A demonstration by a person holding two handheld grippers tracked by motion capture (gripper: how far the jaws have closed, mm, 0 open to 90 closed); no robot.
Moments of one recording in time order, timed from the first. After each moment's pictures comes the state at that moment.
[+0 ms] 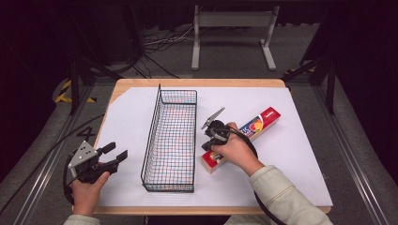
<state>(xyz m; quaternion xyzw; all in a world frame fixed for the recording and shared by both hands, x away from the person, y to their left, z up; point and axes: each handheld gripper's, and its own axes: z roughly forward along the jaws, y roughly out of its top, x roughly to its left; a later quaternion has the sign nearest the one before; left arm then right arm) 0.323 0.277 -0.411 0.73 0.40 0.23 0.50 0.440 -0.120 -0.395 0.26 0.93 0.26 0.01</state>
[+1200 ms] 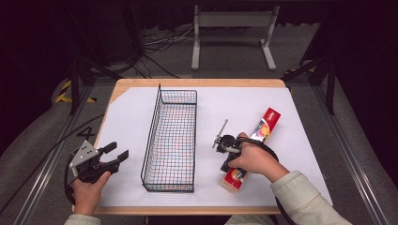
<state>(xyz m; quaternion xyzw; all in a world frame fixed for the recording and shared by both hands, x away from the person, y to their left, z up) 0.324 0.274 -0.411 0.74 0.40 0.22 0.50 0.403 -0.150 -0.395 0.22 0.97 0.10 -0.09</state>
